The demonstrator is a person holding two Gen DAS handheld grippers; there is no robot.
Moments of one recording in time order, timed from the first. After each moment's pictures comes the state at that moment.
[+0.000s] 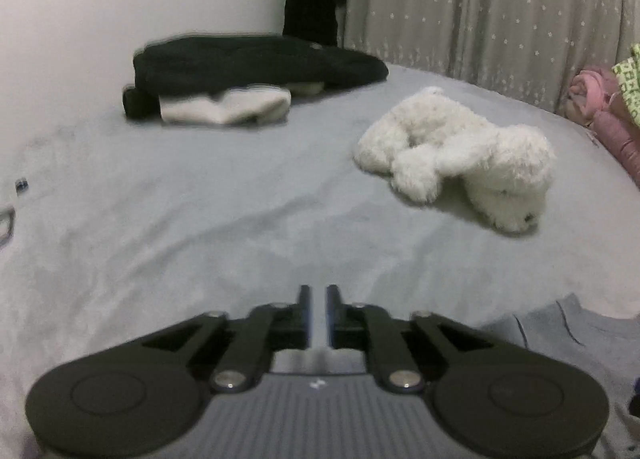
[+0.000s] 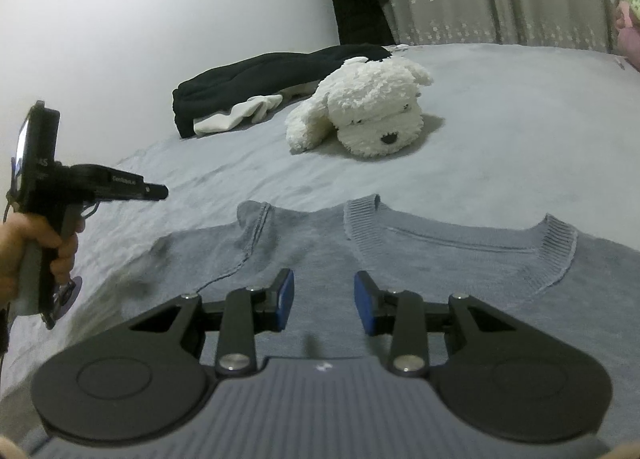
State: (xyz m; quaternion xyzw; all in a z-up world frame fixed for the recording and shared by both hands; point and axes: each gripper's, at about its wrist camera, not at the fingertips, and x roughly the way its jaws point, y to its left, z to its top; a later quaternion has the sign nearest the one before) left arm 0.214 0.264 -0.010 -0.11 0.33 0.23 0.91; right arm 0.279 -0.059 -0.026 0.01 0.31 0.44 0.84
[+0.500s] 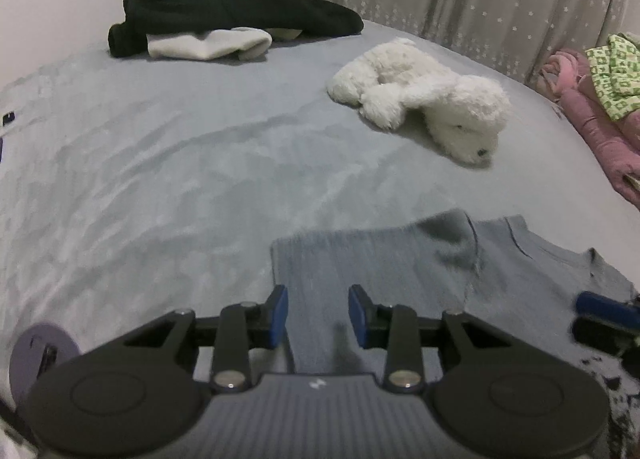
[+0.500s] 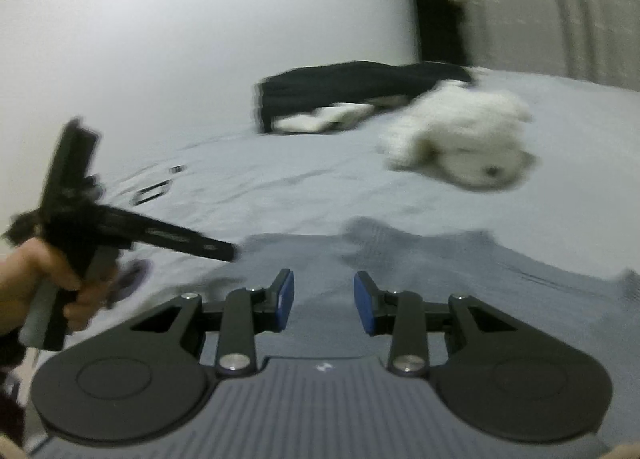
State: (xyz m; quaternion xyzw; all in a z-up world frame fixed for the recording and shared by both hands) left arm 0.153 0.241 -0.016 -0.16 0.37 0.18 0.90; right arm 0.231 -0.016 0.002 -0.02 0.26 0.55 0.79
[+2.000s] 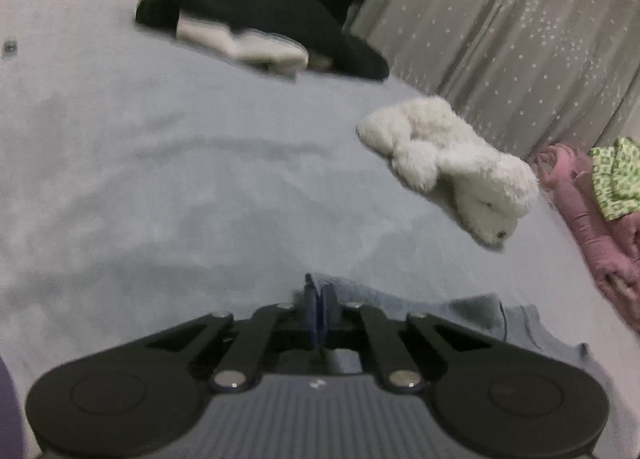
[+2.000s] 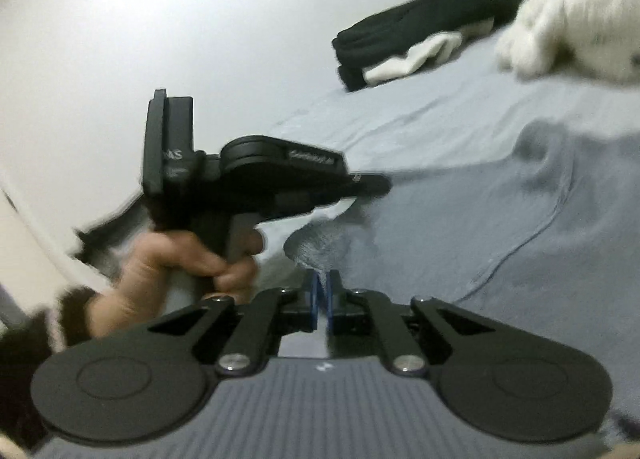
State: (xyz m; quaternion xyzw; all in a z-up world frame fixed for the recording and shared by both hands) left arm 0.176 0.299 -0.055 -0.25 0.27 0.19 0.91; right arm 0.215 0.060 -0.056 0.09 0.36 0.63 0.68
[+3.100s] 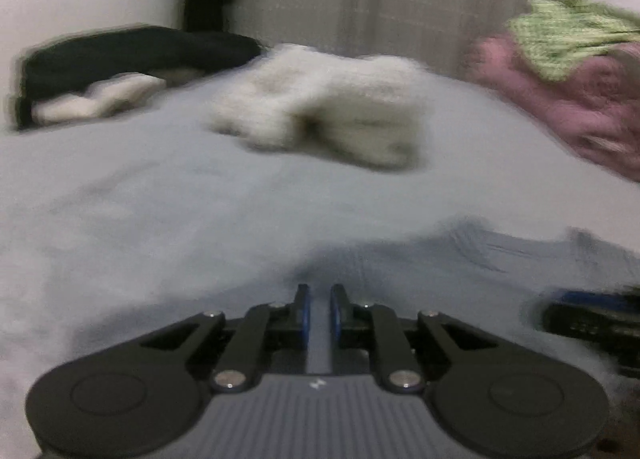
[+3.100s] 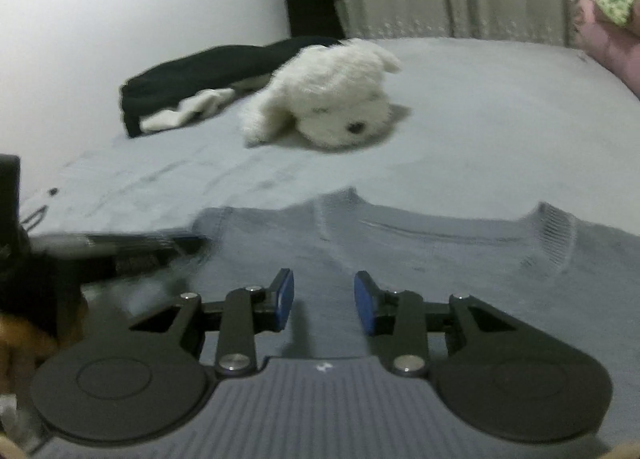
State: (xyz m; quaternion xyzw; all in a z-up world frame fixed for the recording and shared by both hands) left arm 0.250 0.209 -0.069 -0.06 0.31 0.14 0.94; right arm 0.288 -0.025 -0.044 0.00 0.32 0.35 0.88
